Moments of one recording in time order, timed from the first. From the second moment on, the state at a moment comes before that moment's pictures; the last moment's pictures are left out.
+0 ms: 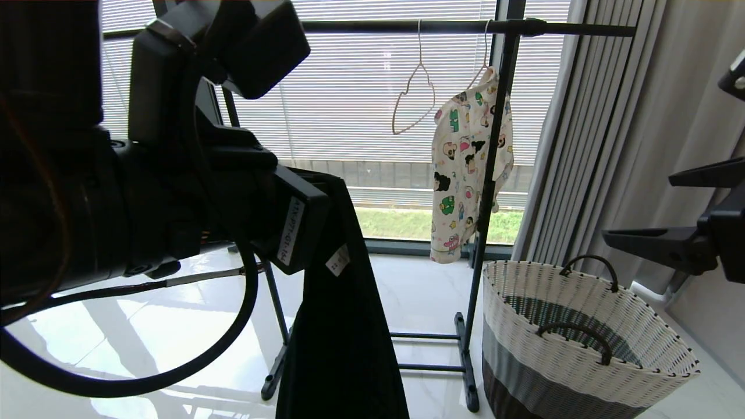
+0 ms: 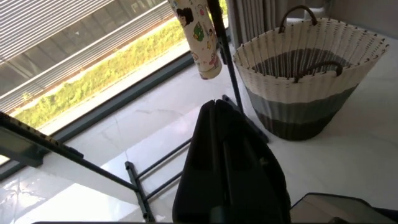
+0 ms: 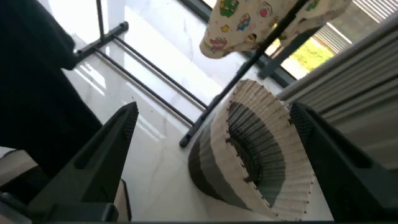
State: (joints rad) left arm -0.85 1.41 -1.26 0.20 0.29 0.20; right arm 0.85 1.25 -1.35 0.59 -0.44 -0.09
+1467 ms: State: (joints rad) left arm -0.36 1.07 -0.82 0.20 0.57 0.20; right arm 0.48 0.95 -1.02 0.52 -0.60 0.01
